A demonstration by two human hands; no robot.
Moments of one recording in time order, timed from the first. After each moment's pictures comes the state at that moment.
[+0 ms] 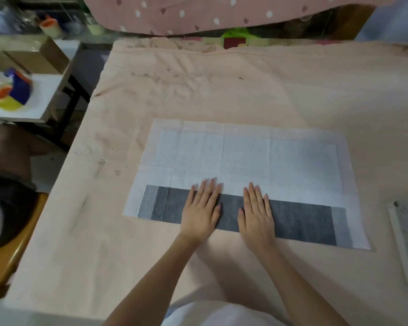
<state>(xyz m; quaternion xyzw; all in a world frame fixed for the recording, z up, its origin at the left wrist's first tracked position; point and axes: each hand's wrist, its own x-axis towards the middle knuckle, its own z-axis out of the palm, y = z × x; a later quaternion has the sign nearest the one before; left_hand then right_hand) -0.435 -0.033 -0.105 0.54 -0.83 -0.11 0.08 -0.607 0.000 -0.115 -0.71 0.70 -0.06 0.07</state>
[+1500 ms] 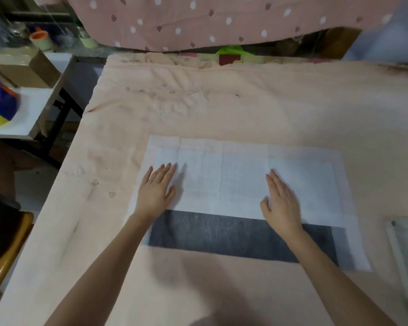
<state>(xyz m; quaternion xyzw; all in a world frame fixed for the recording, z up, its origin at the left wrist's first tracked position) -0.333 -0.144 -0.073 0.57 -0.82 -0.07 0.05 -0.661 -0.076 -0.071 -0.67 0.72 -0.11 0.11</state>
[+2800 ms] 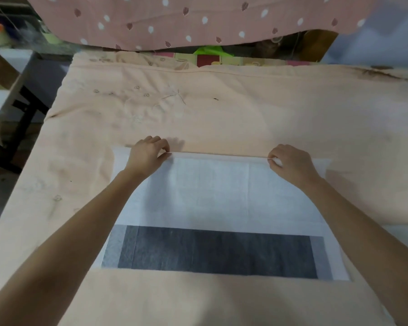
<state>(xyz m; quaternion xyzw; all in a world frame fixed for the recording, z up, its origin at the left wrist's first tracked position) -0.392 -0.267 -0.045 0.52 -0.83 -0.07 0.16 -0.770 -0.195 -0.027 -0.77 0.63 -0.12 -0.02</state>
